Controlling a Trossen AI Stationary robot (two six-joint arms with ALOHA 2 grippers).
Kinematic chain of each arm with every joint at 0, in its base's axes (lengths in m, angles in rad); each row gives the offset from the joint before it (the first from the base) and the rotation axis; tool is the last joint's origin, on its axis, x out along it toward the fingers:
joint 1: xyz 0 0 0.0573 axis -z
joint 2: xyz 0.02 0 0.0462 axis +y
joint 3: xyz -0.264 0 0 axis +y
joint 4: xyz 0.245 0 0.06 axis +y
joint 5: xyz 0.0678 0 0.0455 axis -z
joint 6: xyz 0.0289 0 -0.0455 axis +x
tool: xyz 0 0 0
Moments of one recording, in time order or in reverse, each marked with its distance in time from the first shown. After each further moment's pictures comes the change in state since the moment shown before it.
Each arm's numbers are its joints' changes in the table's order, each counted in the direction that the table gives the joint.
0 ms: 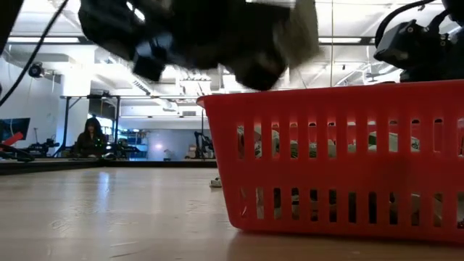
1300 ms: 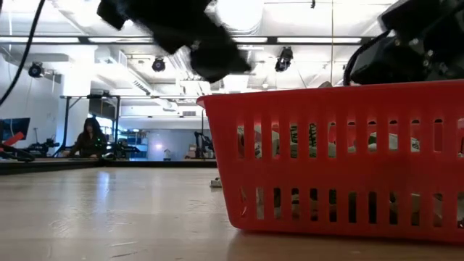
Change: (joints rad) left arm 0.031 -0.280 0.001 0.601 -0.354 -0.083; right arm 0.149 0.327 0.017 -0.571 -0.459 -0.186
